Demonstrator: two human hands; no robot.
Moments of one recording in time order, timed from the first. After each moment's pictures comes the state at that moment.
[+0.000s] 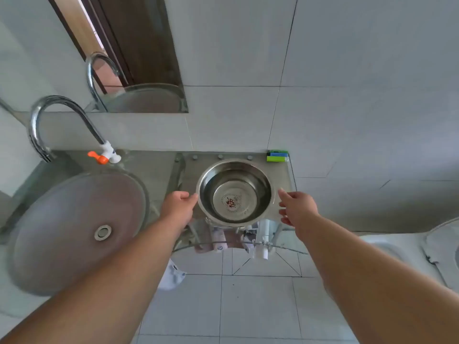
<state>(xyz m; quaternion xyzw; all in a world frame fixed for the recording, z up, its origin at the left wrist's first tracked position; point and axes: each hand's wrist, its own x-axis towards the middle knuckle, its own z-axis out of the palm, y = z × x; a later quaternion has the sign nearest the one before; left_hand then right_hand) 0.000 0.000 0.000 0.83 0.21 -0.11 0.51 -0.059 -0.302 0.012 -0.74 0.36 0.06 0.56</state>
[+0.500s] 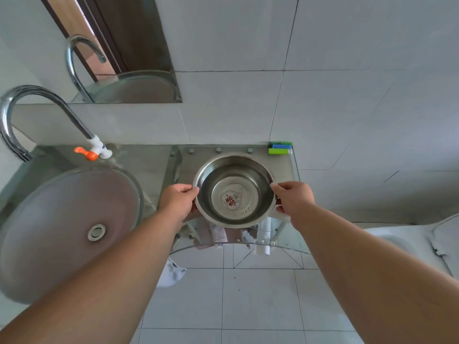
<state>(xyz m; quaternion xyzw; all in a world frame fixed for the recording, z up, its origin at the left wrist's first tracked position) 0.031 -0.007 -0.023 0.76 0.25 -0.13 0.59 -0.023 -0.300 -0.009 -0.76 0.36 0.04 0.54</state>
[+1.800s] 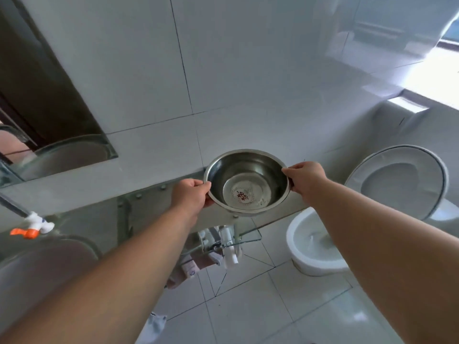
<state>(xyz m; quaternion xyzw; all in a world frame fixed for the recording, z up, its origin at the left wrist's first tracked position) -0.007 -0.159 0.087 0.75 0.01 -0.18 0.64 -0.150 -0.425 0.123 -0.69 0.46 -0.16 0.53</state>
